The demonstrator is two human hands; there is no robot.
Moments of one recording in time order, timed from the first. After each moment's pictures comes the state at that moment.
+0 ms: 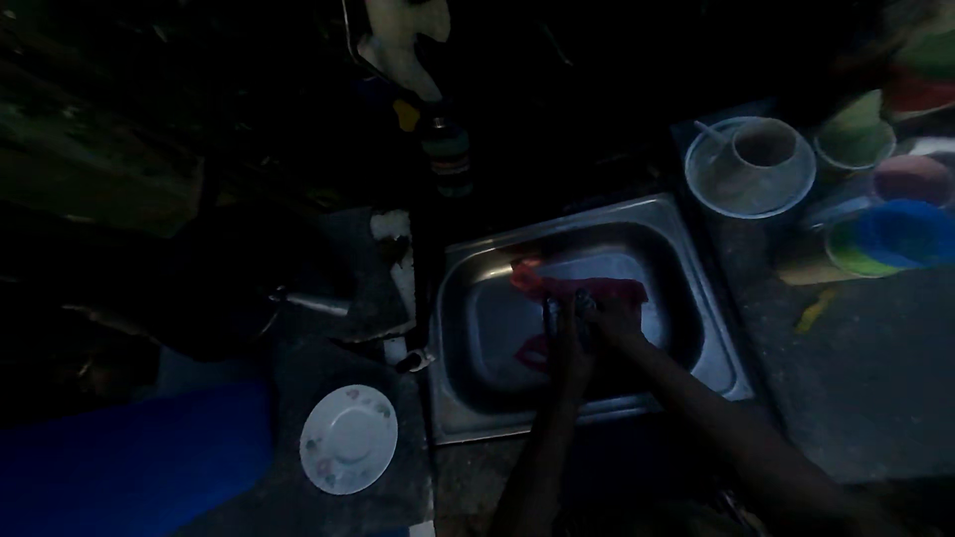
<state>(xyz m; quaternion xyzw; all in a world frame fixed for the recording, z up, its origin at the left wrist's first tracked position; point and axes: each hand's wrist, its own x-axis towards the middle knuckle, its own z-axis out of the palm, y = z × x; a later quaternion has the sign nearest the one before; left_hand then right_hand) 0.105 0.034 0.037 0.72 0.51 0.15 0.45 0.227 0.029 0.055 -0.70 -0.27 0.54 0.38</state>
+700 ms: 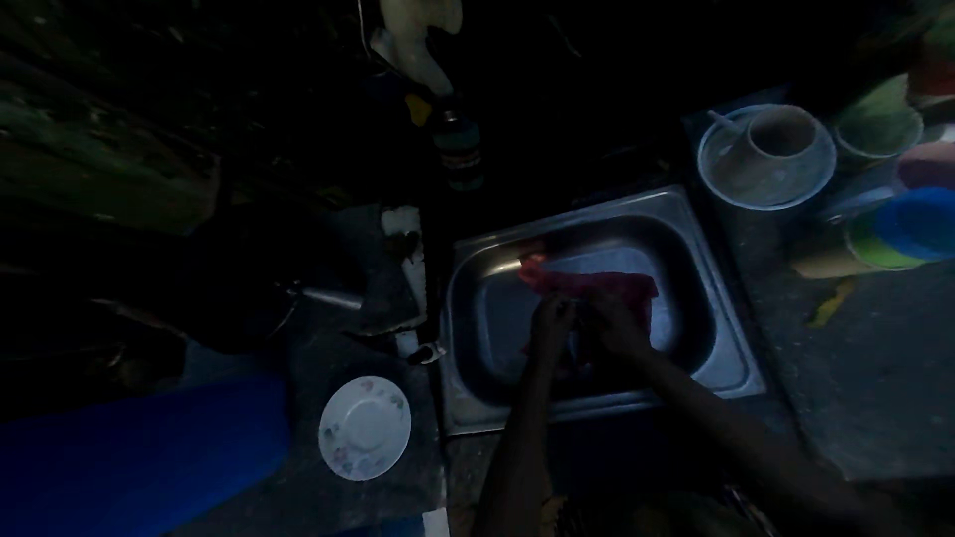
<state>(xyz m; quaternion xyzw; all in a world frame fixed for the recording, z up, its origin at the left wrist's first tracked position) 0.081 0.088 0.064 0.69 0.51 0.10 0.49 0.217 0.017 0.026 -0.67 -0.53 0.40 0.33</state>
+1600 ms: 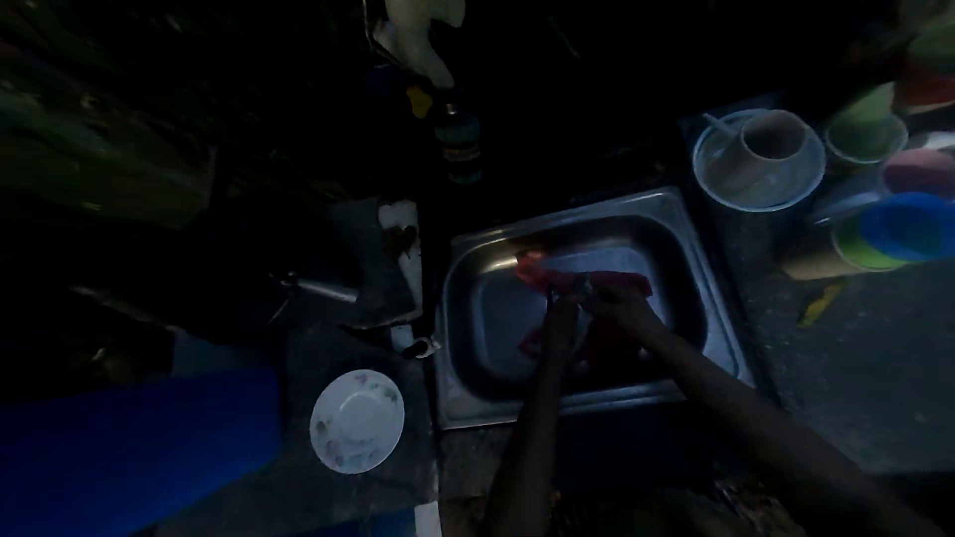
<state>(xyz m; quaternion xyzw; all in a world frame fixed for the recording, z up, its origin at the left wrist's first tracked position) 0.102 0.066 0.045 0.56 0.58 0.15 0.57 0.244 0.028 0.058 -0.69 -0.38 0.52 0.34</state>
